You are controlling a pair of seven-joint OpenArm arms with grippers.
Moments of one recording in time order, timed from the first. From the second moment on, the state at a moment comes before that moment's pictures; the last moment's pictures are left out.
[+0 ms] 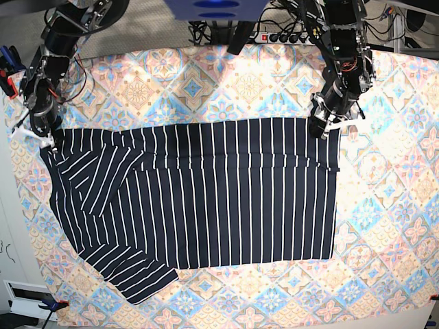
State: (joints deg) left arm 11.8 -4.6 -22.3 72.9 -62.5 -3.8 34.4; right arm 0.0 13.4 37.5 57.4 42.8 1.9 -28.5
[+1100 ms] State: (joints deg) left arm 27.1 -4.4 -22.5 85.3 -63.0 -3.8 38.1; right arm -18.9 11.9 36.3 74.4 43.7 1.6 -34.1
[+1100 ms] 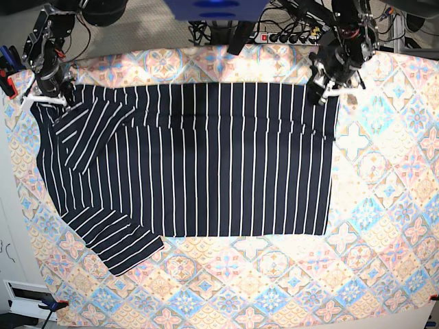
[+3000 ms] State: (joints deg) left arm 41.3 -4.6 -26.1 100.6 -63.1 -3.8 38.9; right arm -26.0 11.6 48.5 82.8 42.6 1.0 -34.7
